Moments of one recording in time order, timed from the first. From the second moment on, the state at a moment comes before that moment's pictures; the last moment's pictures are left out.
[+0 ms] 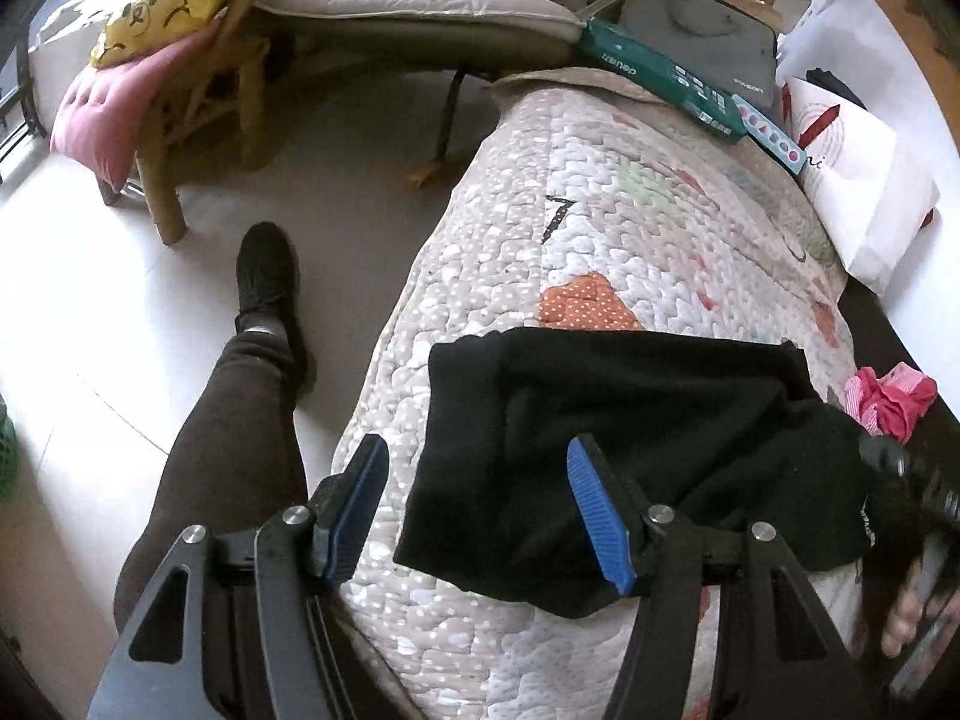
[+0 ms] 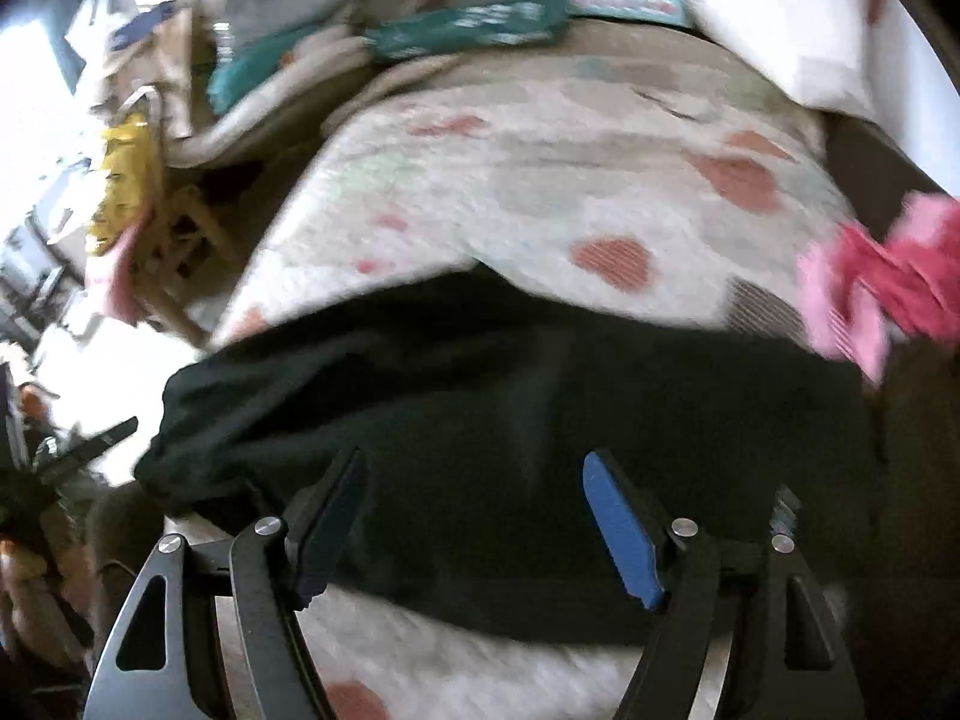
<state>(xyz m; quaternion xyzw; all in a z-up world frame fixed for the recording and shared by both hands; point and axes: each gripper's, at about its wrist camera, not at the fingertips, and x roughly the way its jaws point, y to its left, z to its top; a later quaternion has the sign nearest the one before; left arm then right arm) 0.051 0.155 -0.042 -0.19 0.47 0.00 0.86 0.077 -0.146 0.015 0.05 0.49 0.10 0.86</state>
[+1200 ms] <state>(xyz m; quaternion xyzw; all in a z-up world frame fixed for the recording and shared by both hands) 0.028 0.190 -0.094 -0.36 0.44 -0.06 0.82 0.181 0.132 -0.052 -0.16 0.55 0.42 0.70</state>
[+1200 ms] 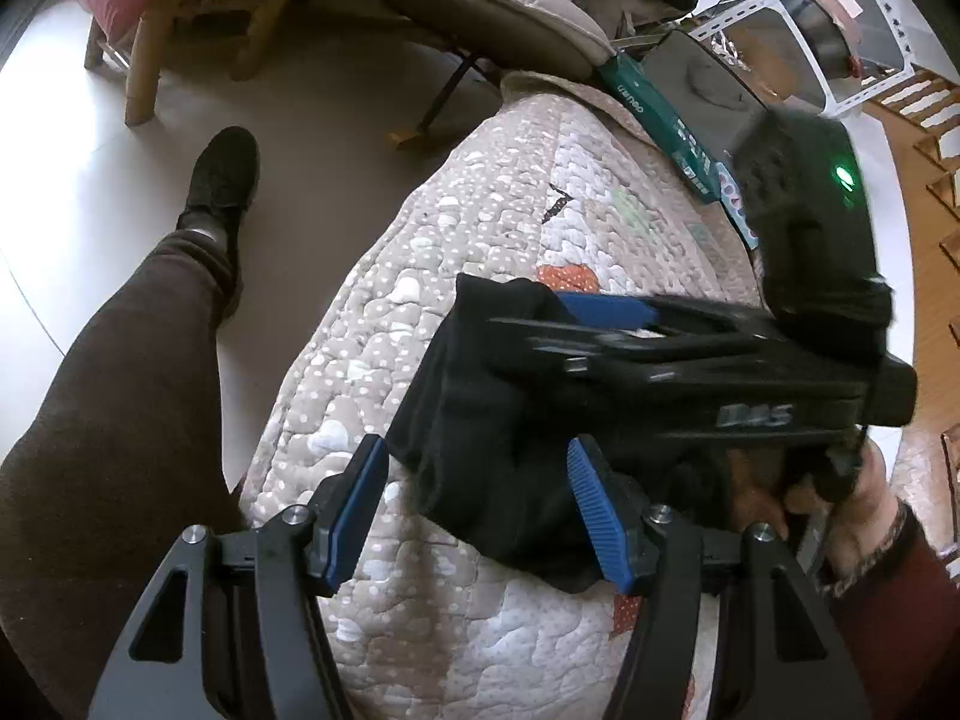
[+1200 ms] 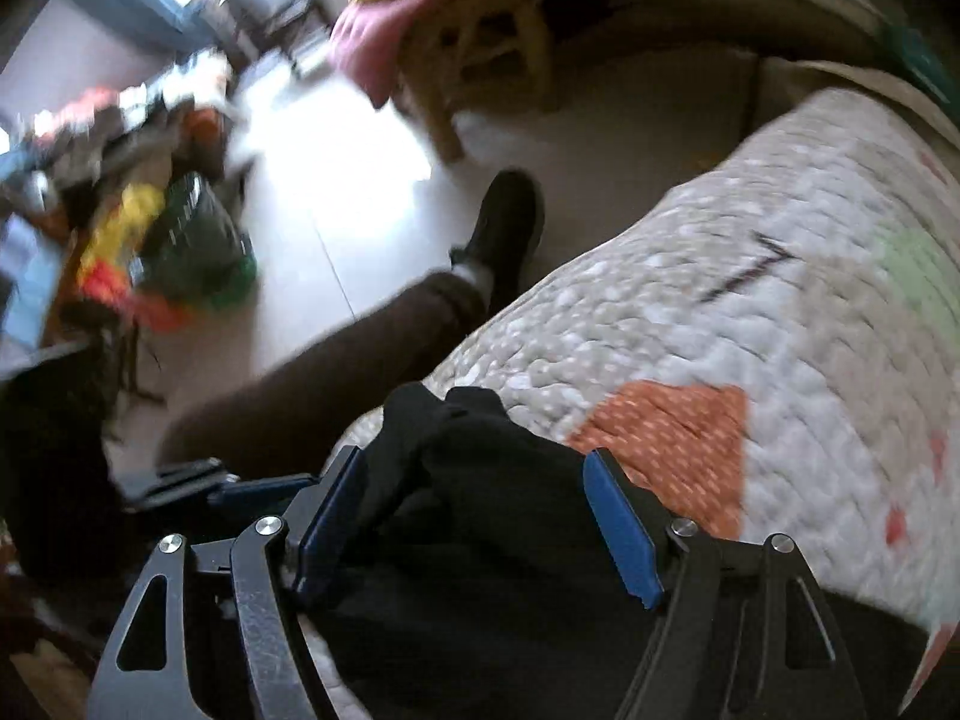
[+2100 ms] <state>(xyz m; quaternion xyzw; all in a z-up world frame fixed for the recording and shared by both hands) 0.059 0.162 -0.071 -0.34 0.45 -0.10 0.82 0.174 0.138 -0.017 -0.16 0.52 0.41 0.73</state>
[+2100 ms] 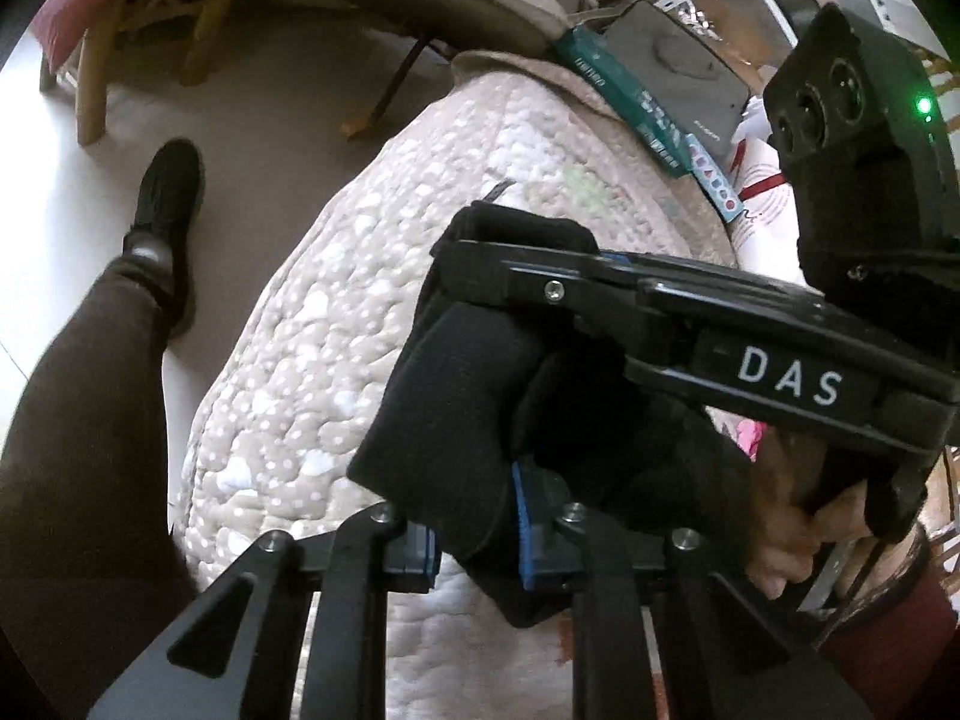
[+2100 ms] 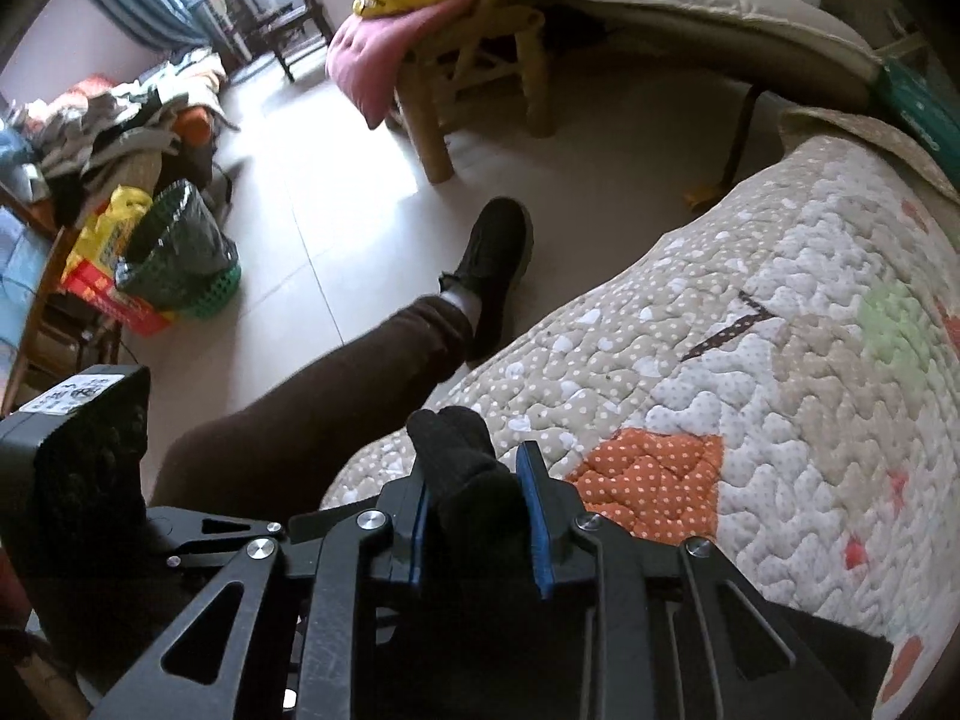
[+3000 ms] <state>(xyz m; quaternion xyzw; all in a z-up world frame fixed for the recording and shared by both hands) 0.083 -0.087 -0.023 -0.13 0.49 -0.26 0.82 0.174 -0.192 -0.003 0.06 0.52 0.18 0.83</state>
